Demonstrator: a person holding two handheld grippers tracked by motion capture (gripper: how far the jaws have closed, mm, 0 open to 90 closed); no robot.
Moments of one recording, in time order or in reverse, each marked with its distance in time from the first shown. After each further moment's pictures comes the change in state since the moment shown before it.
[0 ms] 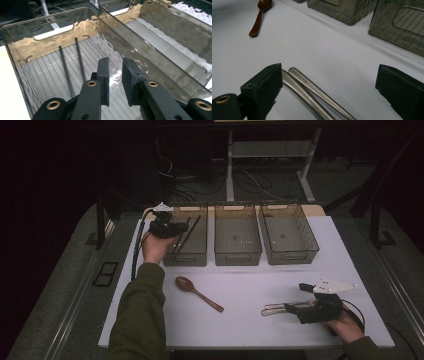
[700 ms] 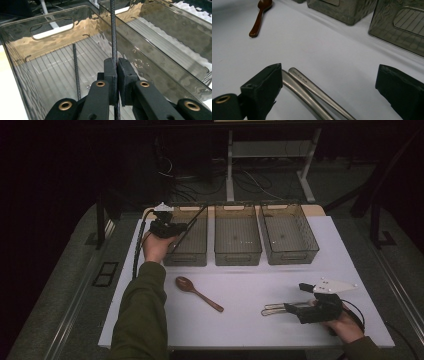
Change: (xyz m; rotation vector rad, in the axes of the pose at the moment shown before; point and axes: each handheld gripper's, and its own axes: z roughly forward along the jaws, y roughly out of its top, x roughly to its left) left arm 0.007 -0.003 0.009 0.010 0.009 -0.016; right arm 0.000 0.000 0.000 -0.002 0.000 -0.003
